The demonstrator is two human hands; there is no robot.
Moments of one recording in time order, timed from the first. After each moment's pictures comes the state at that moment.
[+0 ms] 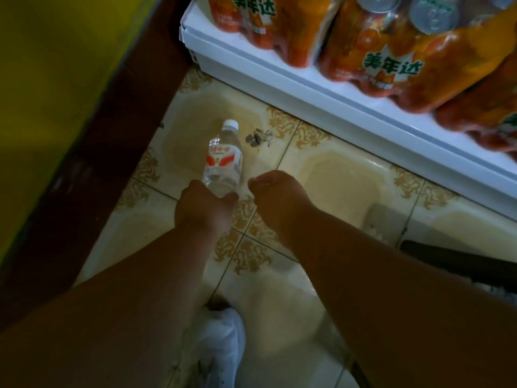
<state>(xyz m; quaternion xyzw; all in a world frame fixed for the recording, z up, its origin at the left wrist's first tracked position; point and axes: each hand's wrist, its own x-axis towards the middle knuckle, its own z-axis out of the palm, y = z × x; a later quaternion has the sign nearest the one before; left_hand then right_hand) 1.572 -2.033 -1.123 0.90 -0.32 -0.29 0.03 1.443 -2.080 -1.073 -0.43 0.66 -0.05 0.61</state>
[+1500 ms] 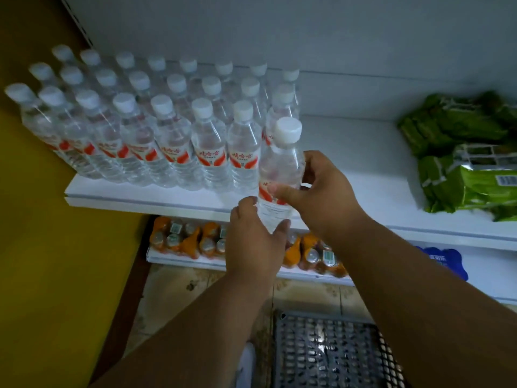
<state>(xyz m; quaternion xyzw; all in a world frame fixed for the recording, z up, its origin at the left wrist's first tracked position) 1.245 -2.140 -0.511 0.71 -0.56 -0.32 0.29 1.129 -2.168 -0.447 -0.53 0.66 -0.37 0.38</state>
